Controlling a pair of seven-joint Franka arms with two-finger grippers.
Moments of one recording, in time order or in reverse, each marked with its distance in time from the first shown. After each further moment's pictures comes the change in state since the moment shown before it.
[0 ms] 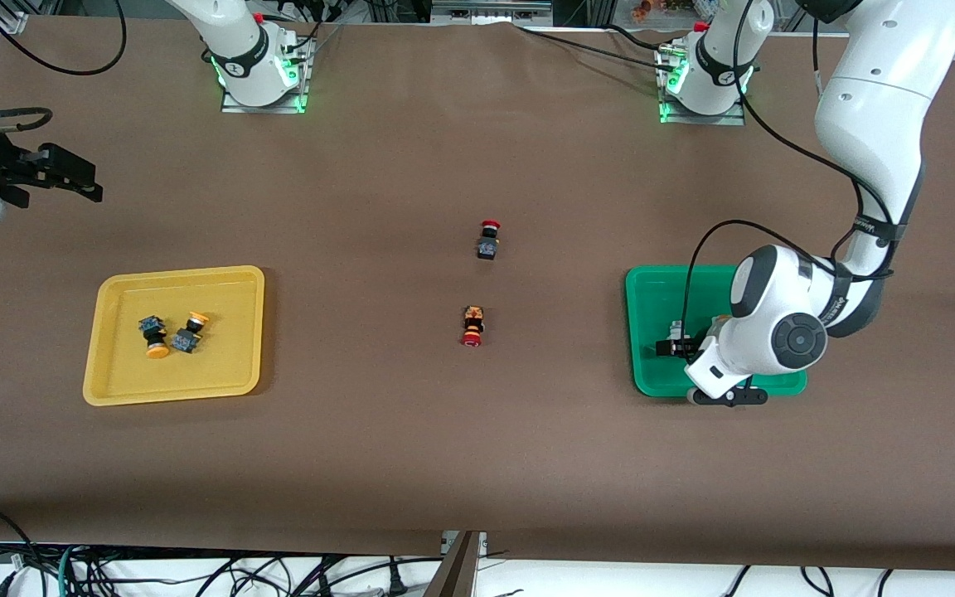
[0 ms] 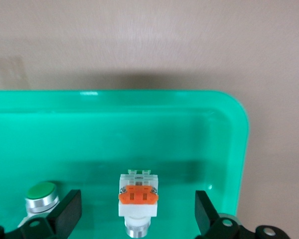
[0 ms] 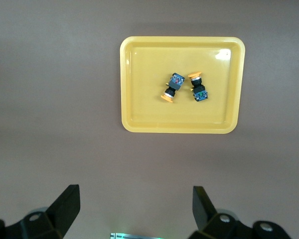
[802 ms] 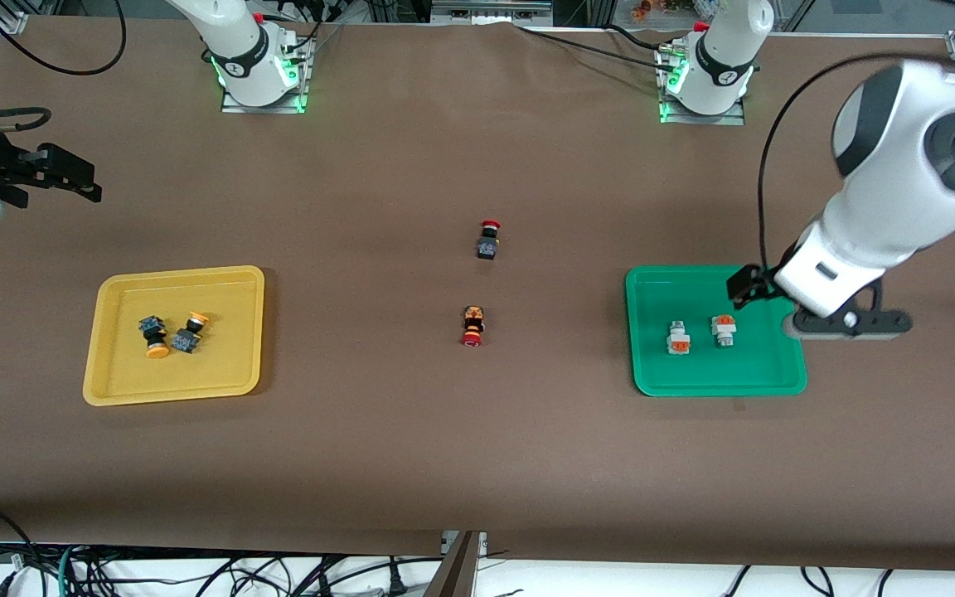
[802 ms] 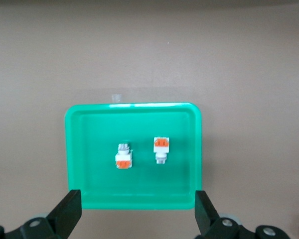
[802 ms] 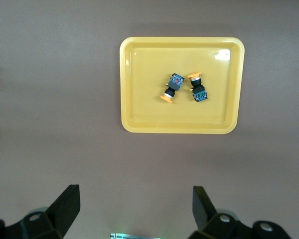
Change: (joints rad) left arm 0.001 -0.495 -0.013 0.016 -0.016 -0.311 0.020; right arm -0.001 0.000 -0.001 0.002 0.000 0.000 0.000
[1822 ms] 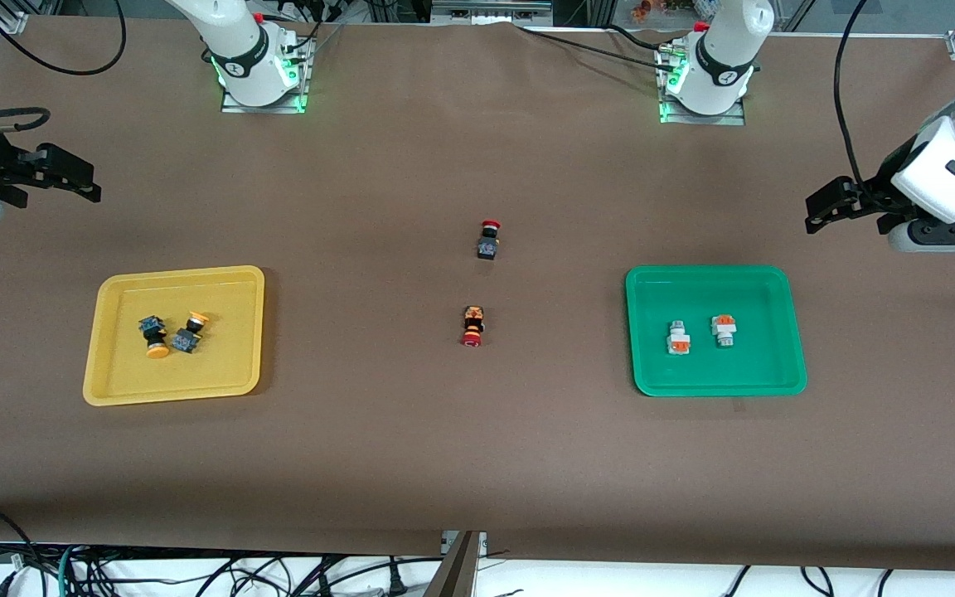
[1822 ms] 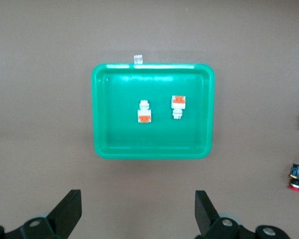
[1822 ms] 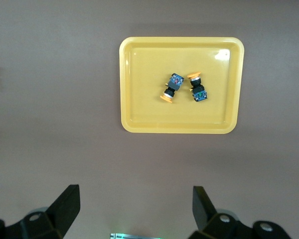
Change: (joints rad) left arm -0.190 -0.181 0.372 -0.092 -0.160 -0.160 0.168; right arm -0.001 0.000 0.000 0.000 0.000 0.000 0.000
